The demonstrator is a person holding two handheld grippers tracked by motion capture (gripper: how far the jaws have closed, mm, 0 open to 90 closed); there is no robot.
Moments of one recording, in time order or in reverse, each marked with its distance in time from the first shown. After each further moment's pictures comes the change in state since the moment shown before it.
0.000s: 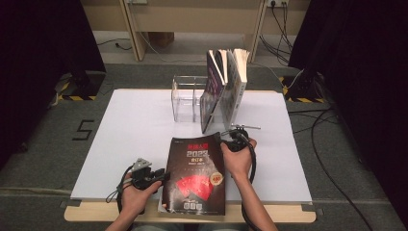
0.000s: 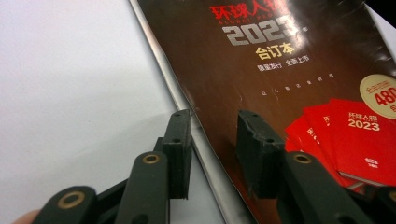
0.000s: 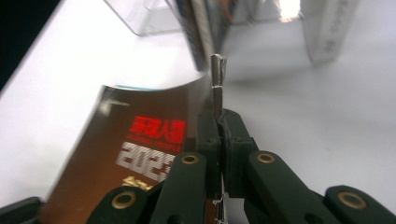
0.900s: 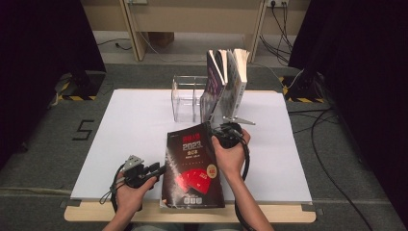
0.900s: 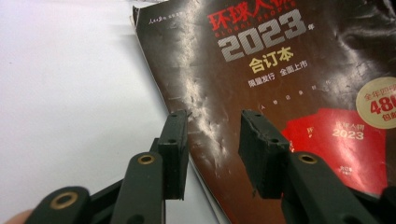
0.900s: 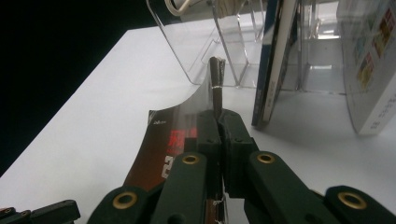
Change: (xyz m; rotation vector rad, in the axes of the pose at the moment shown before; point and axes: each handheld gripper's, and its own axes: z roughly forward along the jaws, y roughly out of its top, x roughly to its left) left arm 0.002 0.010 -0.017 -0.118 0.018 0.003; right arm 0.048 0.015 -0.024 -0.158 0.065 -0.113
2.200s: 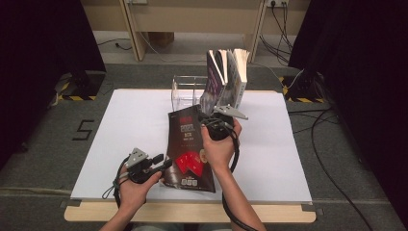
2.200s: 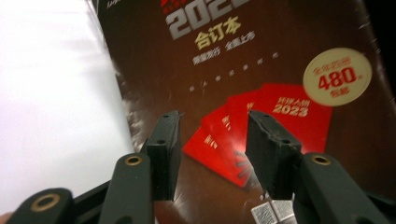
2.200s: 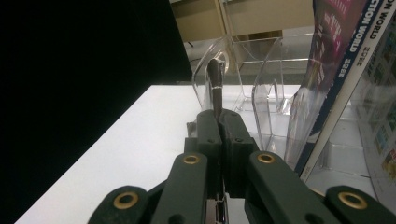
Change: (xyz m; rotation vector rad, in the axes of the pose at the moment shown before) left arm -0.027 0.031 -0.004 -0.083 -0.035 0.095; right arm 0.043 0.028 -0.006 -0.209 0.020 -0.073
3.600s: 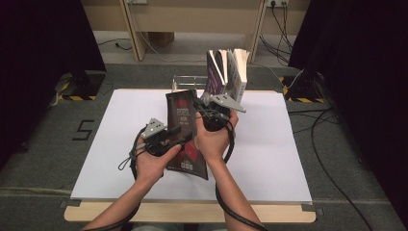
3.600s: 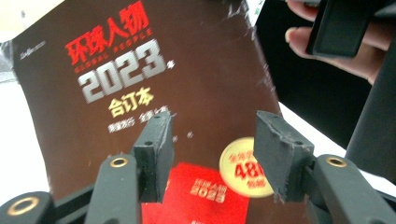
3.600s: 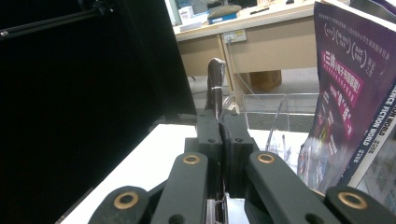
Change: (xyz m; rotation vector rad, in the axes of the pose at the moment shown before) left arm -0.047 0.090 0.028 -0.075 -0.063 0.063; right arm 0.023 0.031 -0.003 -0.142 0.005 -0.035
